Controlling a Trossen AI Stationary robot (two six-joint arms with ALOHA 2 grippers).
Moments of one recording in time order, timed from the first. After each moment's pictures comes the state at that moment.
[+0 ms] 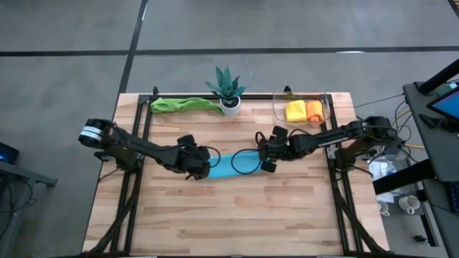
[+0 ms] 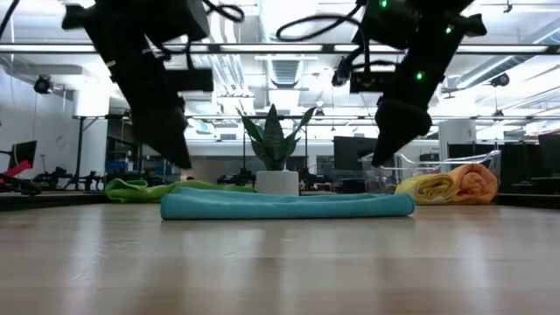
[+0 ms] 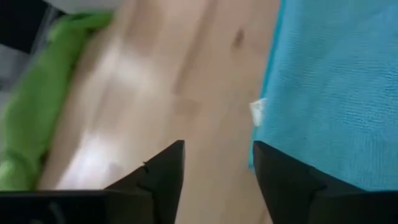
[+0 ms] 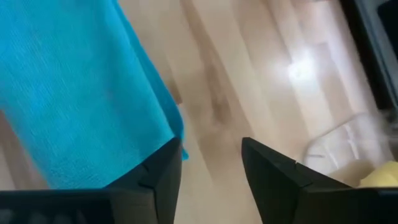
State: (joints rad) left arm -0.19 1.52 0.89 -0.61 -0.62 -0.41; right arm 0.06 1.55 0.92 -0.57 0.47 0.24
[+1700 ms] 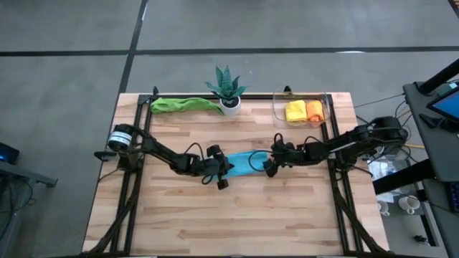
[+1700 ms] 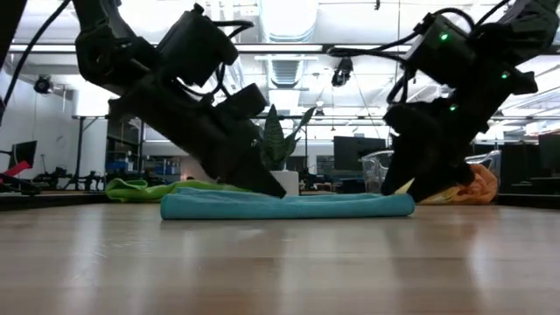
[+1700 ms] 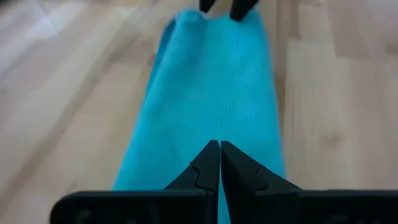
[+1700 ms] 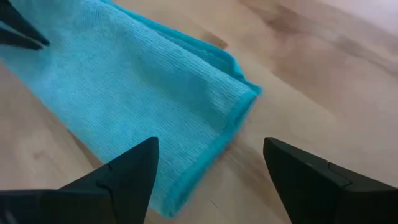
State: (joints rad) left arm -0.15 1.84 0.75 0.52 -0.36 -0.20; right arm 0.08 1.43 0.48 0.01 0.28 0.86
